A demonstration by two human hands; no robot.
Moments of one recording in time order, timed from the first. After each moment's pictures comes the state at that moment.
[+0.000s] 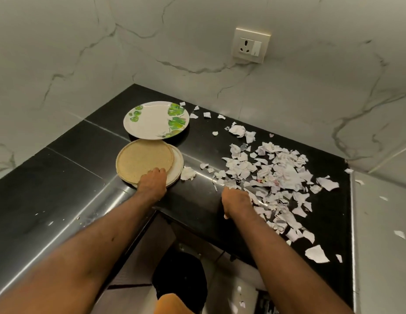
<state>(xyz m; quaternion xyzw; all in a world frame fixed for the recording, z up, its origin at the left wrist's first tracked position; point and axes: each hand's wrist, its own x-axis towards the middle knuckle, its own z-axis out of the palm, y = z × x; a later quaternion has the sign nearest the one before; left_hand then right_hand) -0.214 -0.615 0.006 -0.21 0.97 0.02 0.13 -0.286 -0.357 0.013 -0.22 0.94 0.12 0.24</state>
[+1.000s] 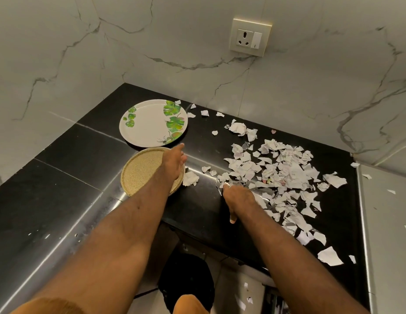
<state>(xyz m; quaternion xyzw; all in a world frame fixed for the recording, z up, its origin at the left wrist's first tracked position) -0.338 -0.613 0.005 -0.42 0.49 0.76 -0.03 -0.304 -0.375 0.021 -0.24 0.92 0.12 0.27</state>
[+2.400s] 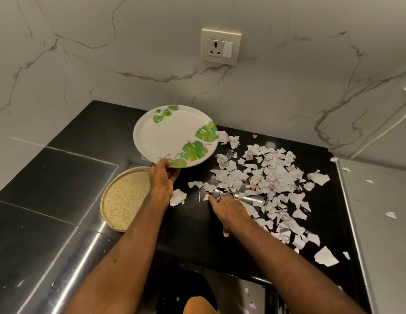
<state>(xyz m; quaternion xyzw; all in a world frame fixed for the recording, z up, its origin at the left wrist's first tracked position) -0.351 -0.592 0.014 -0.38 0.32 0.86 -0.14 -0.311 -0.378 0.013 -0.28 0.91 0.14 0.26</state>
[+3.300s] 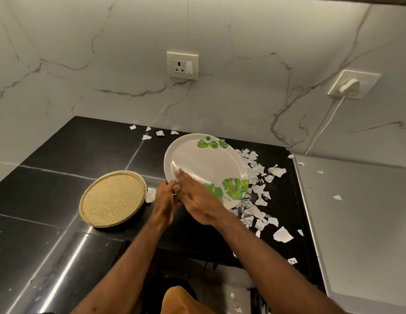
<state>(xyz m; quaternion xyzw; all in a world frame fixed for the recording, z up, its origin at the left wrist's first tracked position) -0.244 -0.474 0.049 -0.20 0.56 0.80 0.00 -0.251 -0.335 0.080 -0.27 0.87 -0.39 0.14</state>
